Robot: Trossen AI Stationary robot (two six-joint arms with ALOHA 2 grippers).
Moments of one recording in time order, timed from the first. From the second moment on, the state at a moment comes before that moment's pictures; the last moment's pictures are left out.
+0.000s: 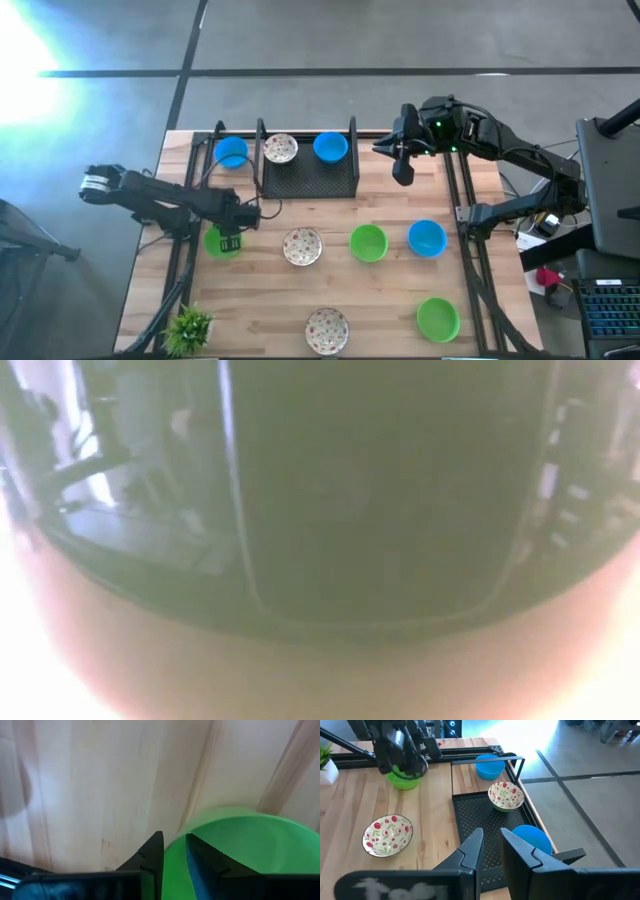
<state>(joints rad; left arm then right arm) -0.05 1.22 0.68 -1.05 -0.15 -0.26 -0.34 1.21 1.42 -0.74 -0.09 -0.11</state>
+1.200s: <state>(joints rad) -0.05 1.29 1.10 -1.12 -0.02 -0.25 -0.34 1.21 1.42 -0.74 -0.09 -0.12</state>
